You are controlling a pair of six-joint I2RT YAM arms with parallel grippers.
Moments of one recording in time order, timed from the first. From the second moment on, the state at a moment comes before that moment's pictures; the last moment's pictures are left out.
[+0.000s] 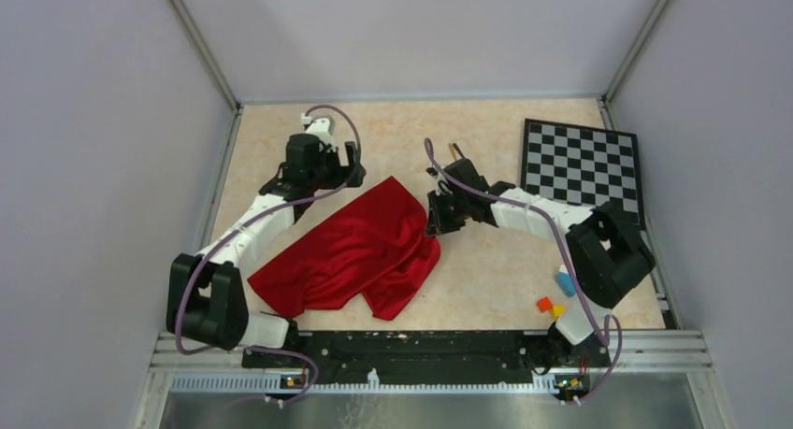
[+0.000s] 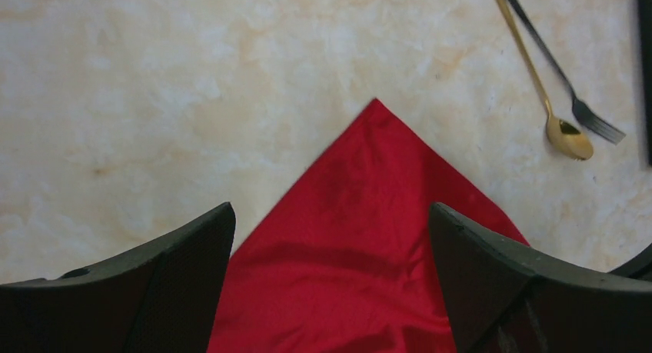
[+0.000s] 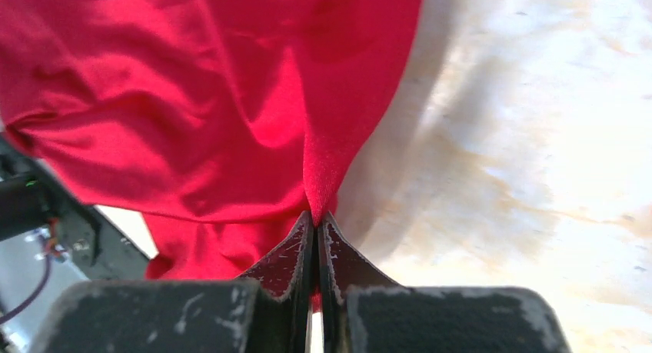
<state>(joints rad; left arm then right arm) -0.23 1.37 0.95 -0.07 0.12 -0.28 0.67 1.64 1.01 -0.25 -0.32 0.43</state>
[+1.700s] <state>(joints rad) -0.45 1.50 0.89 -0.30 0.05 -0.61 0.68 1.66 1.09 -0.39 0.15 0.47</state>
